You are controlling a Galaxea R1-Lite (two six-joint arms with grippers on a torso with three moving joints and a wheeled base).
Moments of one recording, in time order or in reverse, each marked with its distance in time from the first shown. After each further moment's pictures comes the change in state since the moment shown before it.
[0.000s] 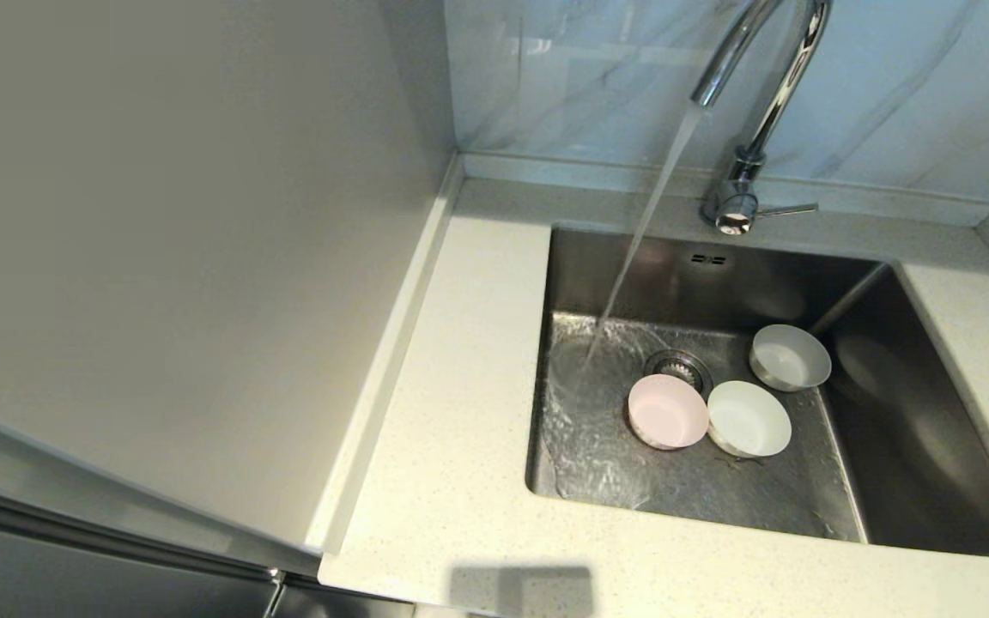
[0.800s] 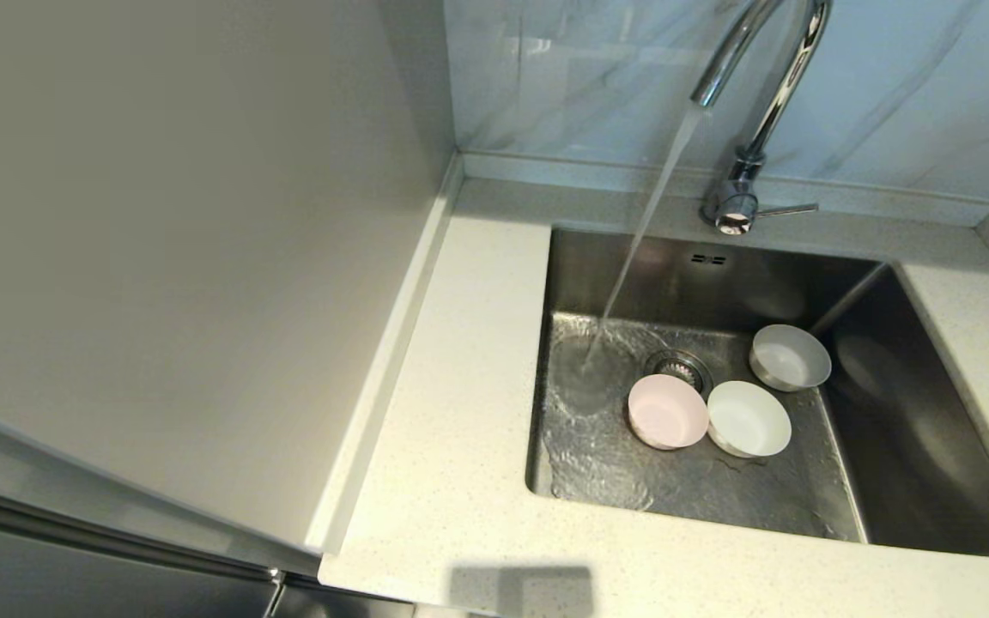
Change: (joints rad) left arm 0.000 0.000 0.000 0.000 0.000 0.000; right arm 0.000 0.000 0.000 0.001 0.000 0.000
